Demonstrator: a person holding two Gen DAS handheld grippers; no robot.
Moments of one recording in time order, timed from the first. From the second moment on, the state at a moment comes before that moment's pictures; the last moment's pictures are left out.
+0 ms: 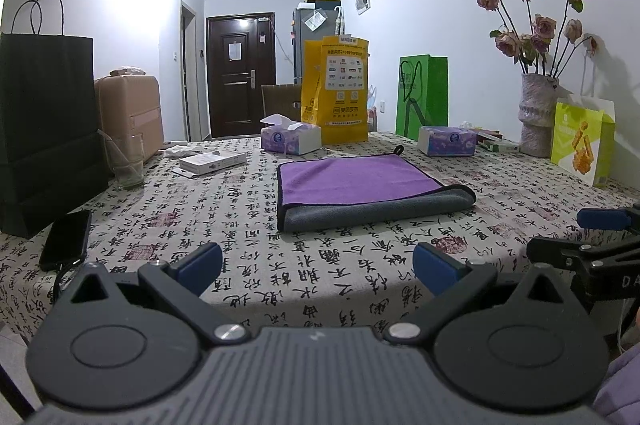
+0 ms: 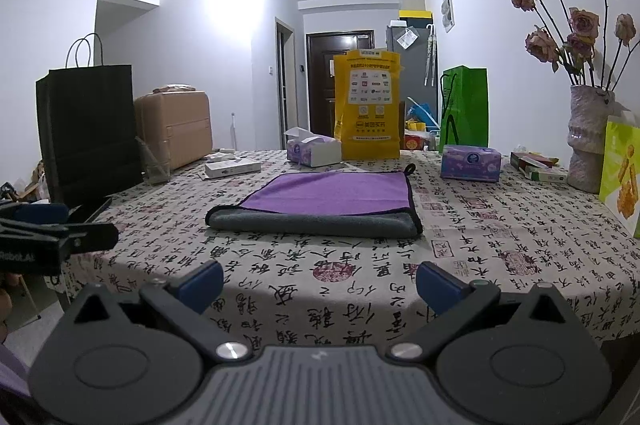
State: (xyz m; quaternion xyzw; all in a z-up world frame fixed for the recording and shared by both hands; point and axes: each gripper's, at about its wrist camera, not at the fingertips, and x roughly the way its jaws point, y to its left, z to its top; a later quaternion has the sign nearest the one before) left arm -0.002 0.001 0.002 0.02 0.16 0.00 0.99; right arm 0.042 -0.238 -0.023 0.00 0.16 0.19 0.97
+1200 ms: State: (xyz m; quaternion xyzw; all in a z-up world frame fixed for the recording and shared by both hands) left arm -0.003 0.000 0.001 0.02 0.17 0.00 0.99; right arm 0.044 -0.237 -0.023 0.00 0.16 0.18 0.97
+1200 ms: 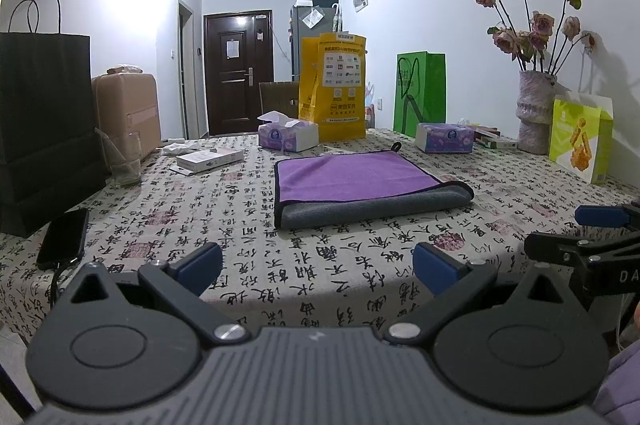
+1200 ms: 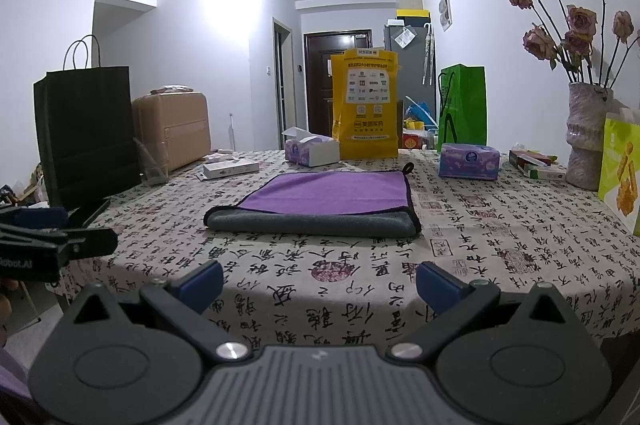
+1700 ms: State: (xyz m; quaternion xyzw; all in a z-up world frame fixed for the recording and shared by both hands) left arm -0.004 -0.004 -0.001 0.02 0.17 0.00 0.99; right arm 0.045 -0.237 -0.023 0.00 0.16 0.18 0.97
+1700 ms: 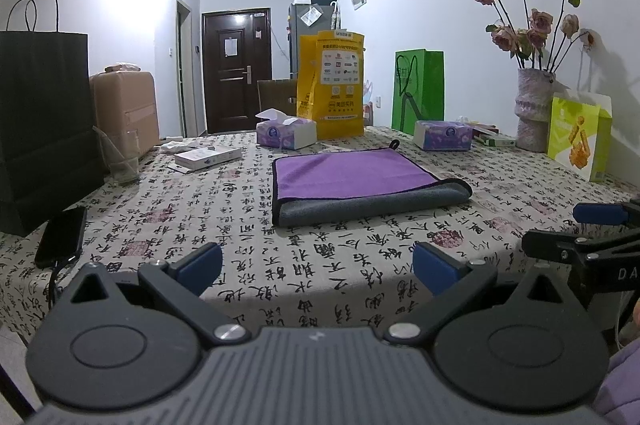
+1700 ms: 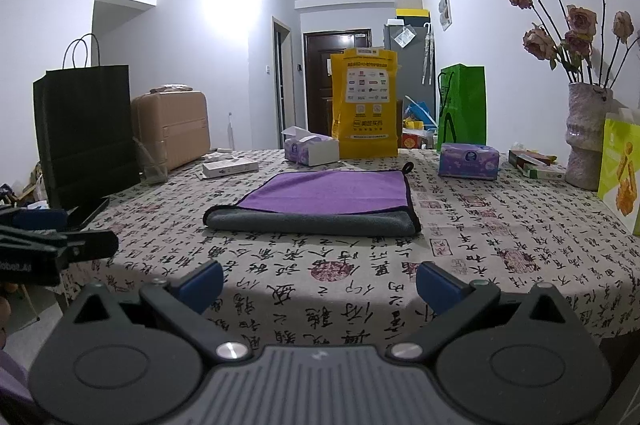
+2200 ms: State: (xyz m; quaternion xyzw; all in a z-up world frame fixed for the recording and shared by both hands) left arm 0.009 -0.007 -0.004 0.02 0.17 0.01 0.99; right arm 0.056 -0.244 -0.023 0.01 0.16 0.17 0.97
